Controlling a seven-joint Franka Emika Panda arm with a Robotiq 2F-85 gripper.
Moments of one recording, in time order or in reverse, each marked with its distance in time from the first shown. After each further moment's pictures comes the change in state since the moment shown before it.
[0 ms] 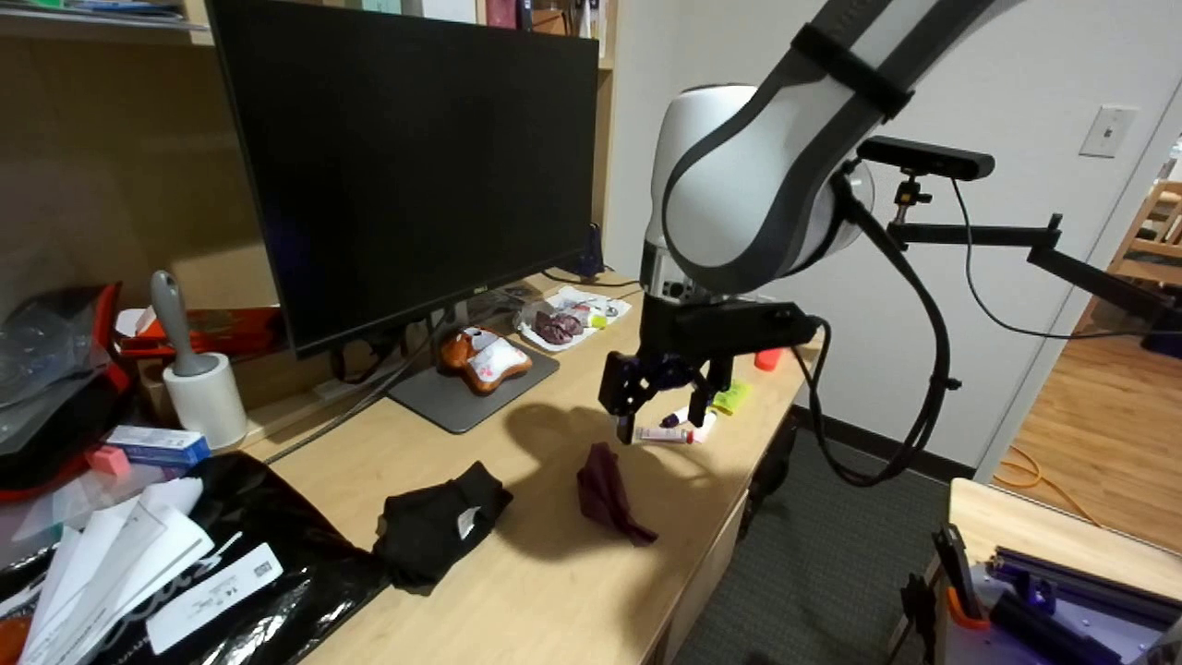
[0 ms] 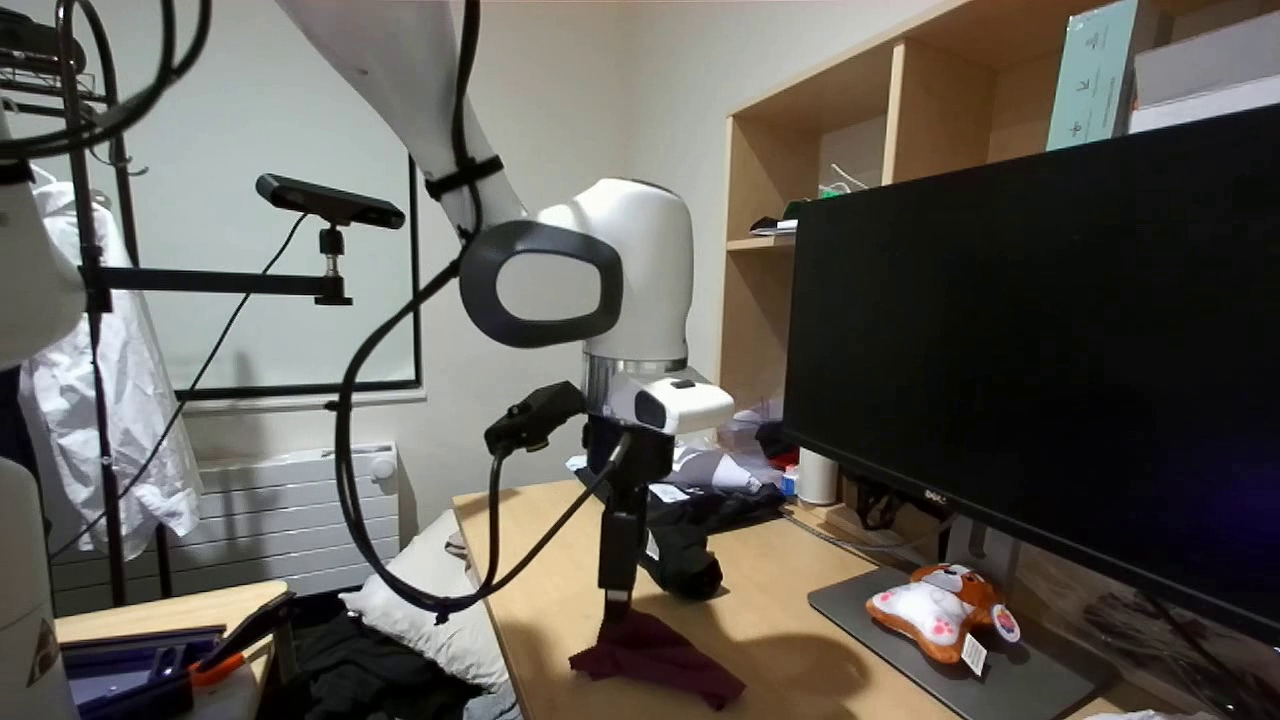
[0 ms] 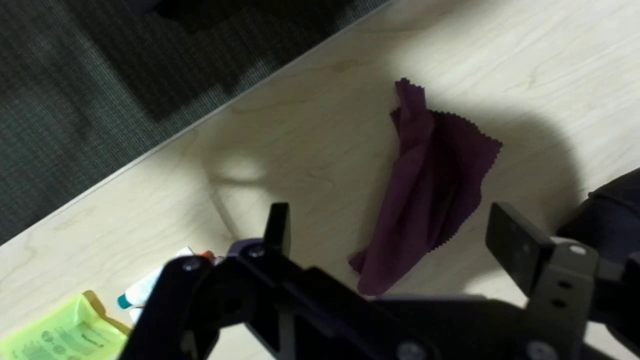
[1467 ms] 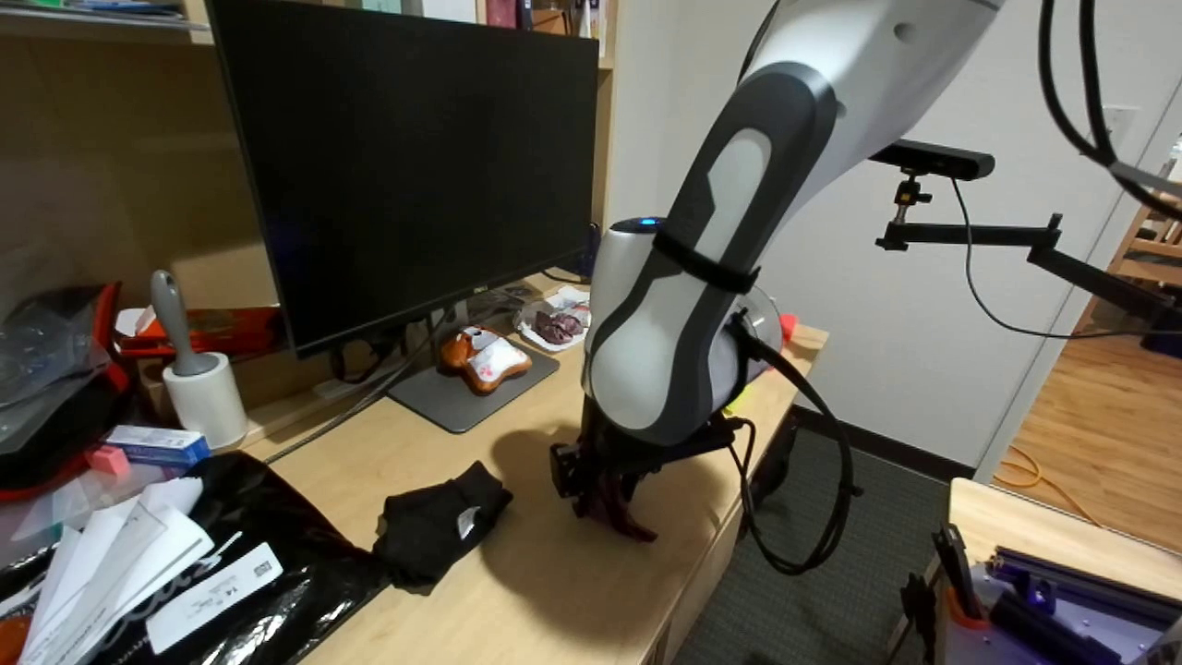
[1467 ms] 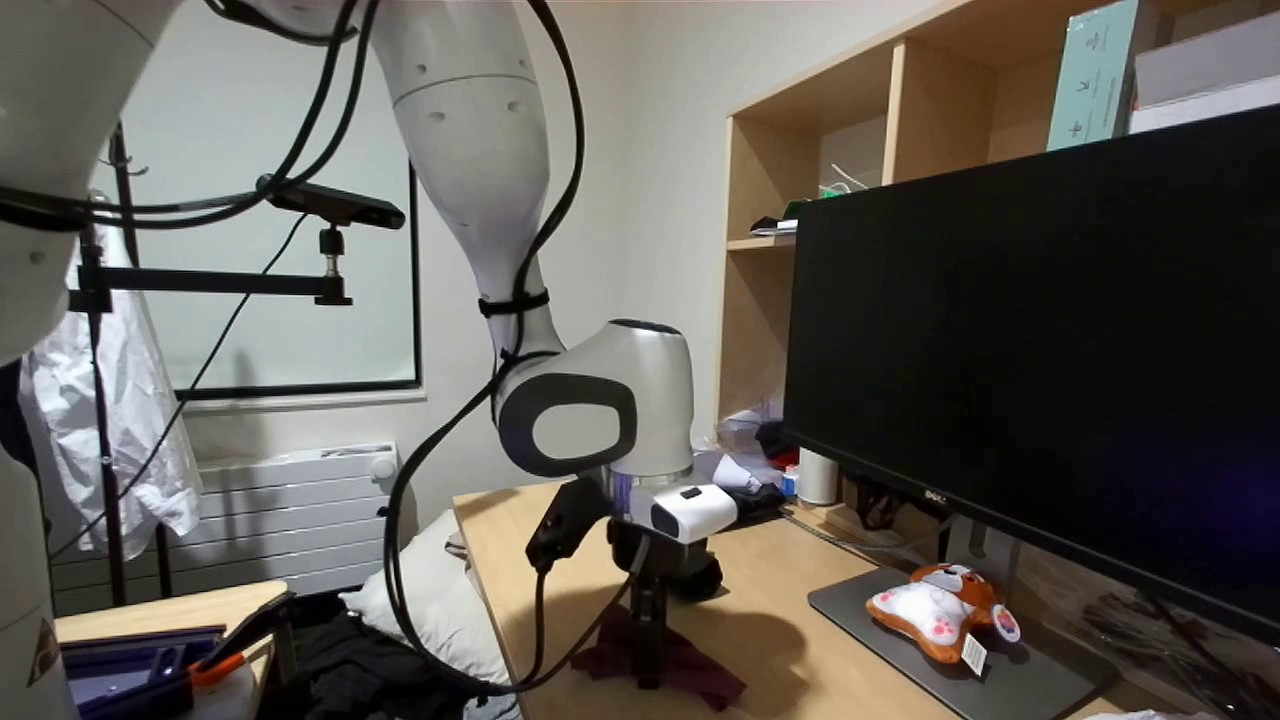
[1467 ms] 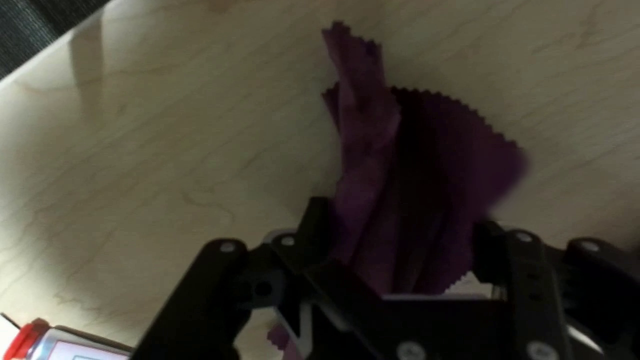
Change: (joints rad) arm 0.105 0.382 0.001 0.137 0.051 0.312 0.048
